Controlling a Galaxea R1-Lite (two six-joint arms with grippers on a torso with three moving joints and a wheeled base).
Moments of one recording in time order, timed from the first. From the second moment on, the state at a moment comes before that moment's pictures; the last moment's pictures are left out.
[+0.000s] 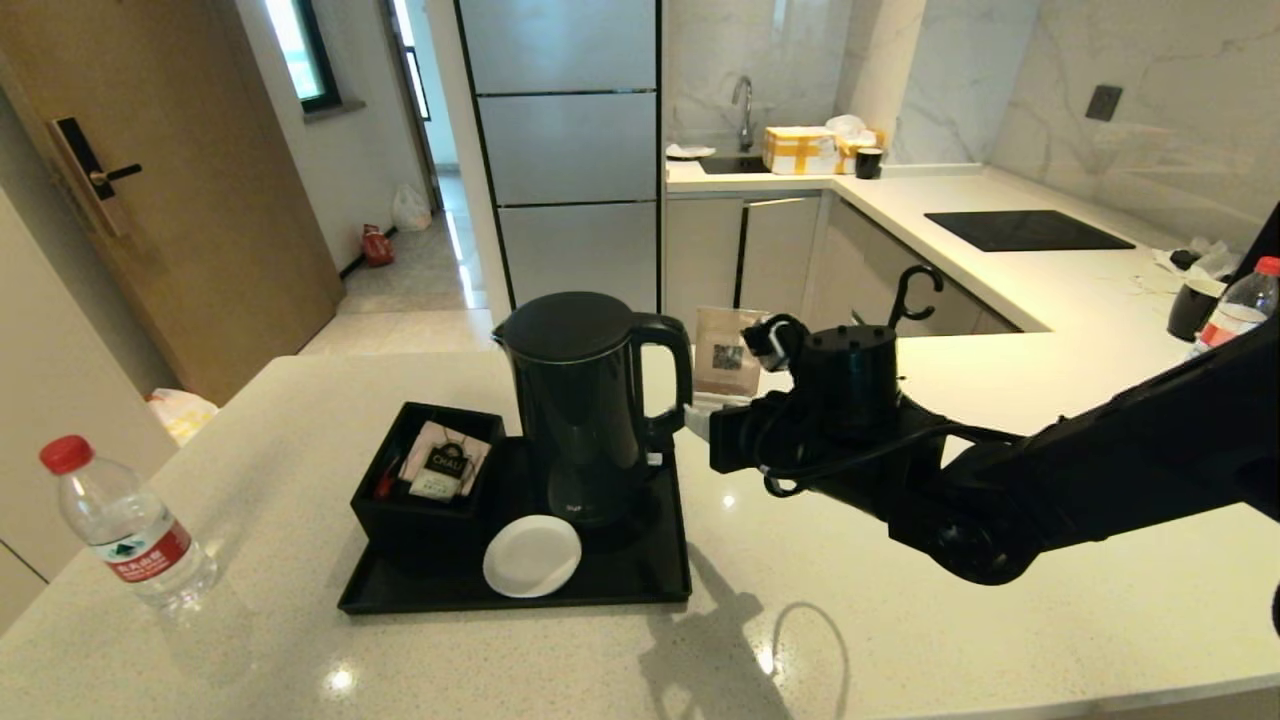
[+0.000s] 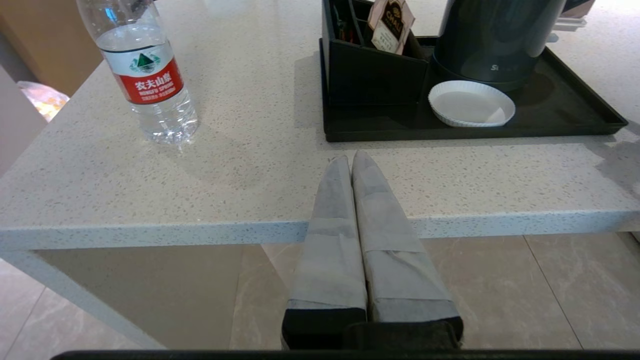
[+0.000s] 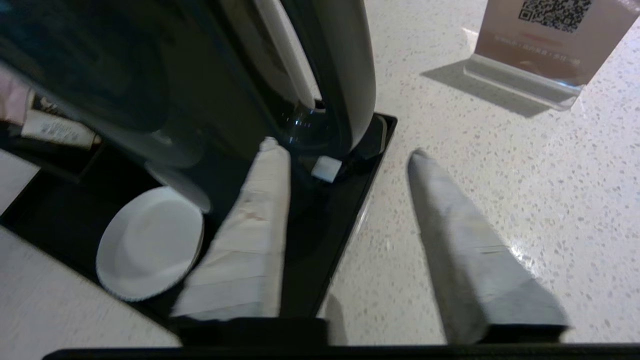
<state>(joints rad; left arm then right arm) 0.00 0.00 -0.04 0.11 0.00 0.01 0.62 2.07 -1.07 -0.70 -0.07 0.18</state>
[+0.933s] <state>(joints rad) 0.00 0.00 -0.04 0.11 0.00 0.01 0.64 2.26 -1.34 -0.71 -0.28 0.18</state>
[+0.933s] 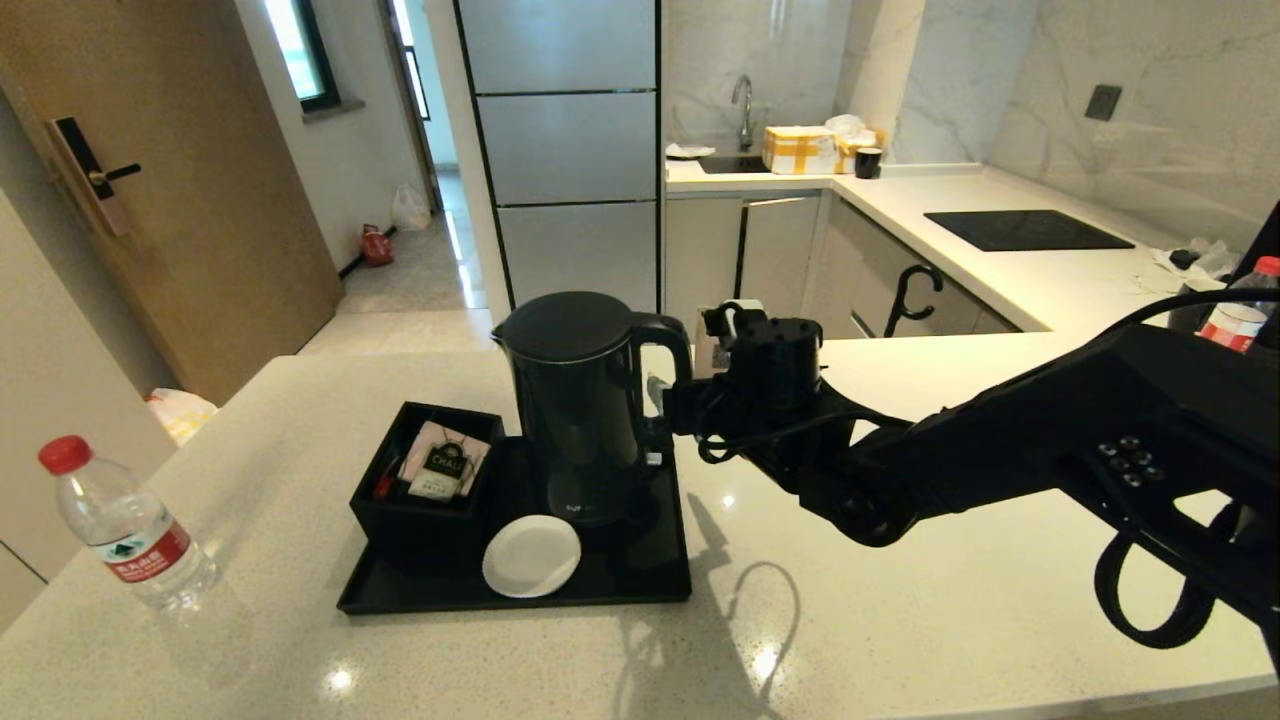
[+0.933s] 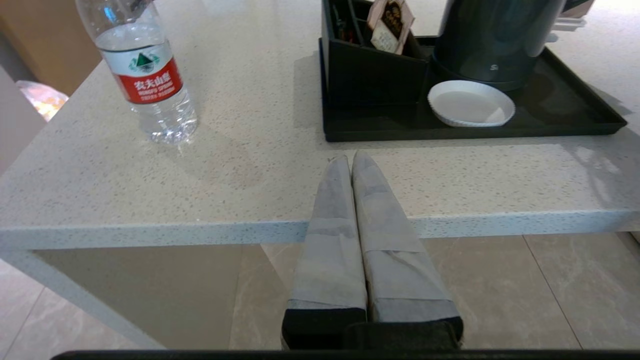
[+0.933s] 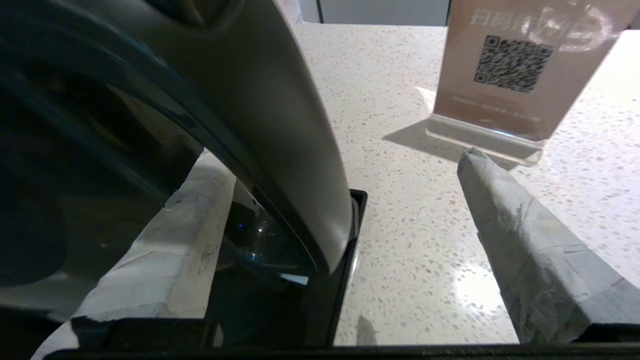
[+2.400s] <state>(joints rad) 0.00 0.00 -0.04 0.11 0.00 0.01 0.65 2.46 -1.57 -0.75 -0.47 0.08</state>
